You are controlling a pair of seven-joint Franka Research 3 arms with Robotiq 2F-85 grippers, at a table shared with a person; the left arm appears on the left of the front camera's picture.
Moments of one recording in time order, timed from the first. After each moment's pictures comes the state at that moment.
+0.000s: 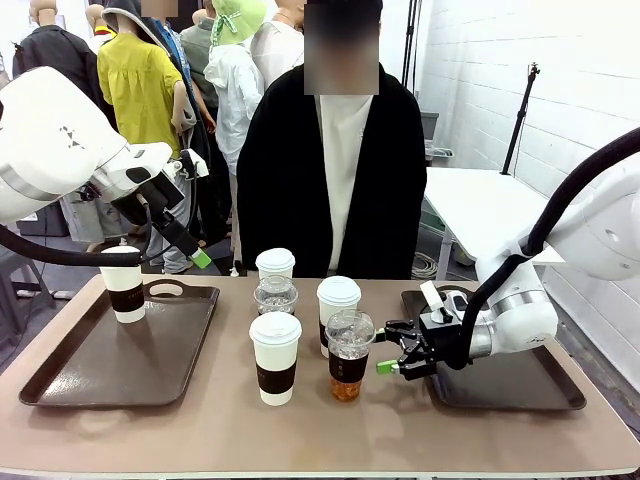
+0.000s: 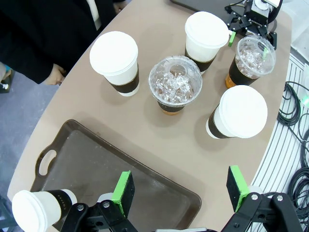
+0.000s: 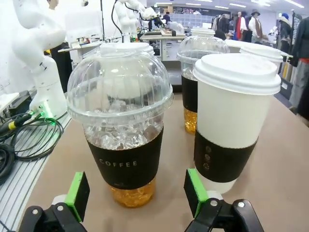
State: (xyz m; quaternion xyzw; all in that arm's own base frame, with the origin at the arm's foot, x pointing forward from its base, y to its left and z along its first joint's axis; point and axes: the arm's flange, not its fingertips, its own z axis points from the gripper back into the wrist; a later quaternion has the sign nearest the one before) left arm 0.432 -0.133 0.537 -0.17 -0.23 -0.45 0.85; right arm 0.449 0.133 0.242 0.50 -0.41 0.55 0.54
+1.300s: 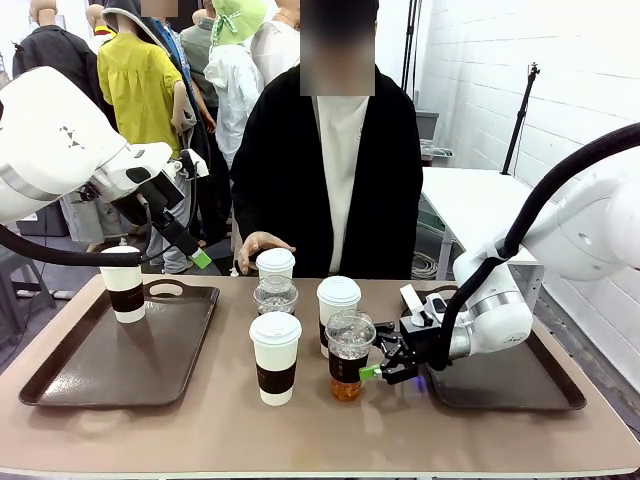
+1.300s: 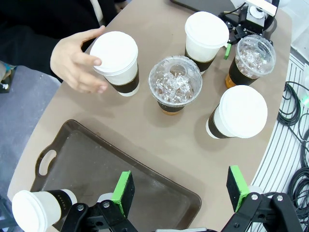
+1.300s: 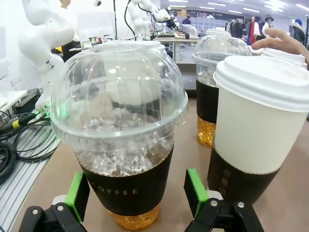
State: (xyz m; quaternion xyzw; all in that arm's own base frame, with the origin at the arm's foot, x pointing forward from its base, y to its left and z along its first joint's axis) left arm 0.432 -0.133 0.537 -0.17 -0.23 -0.45 0.85; right arm 0.455 0.170 0.231 0.52 -0.39 0.56 0.51
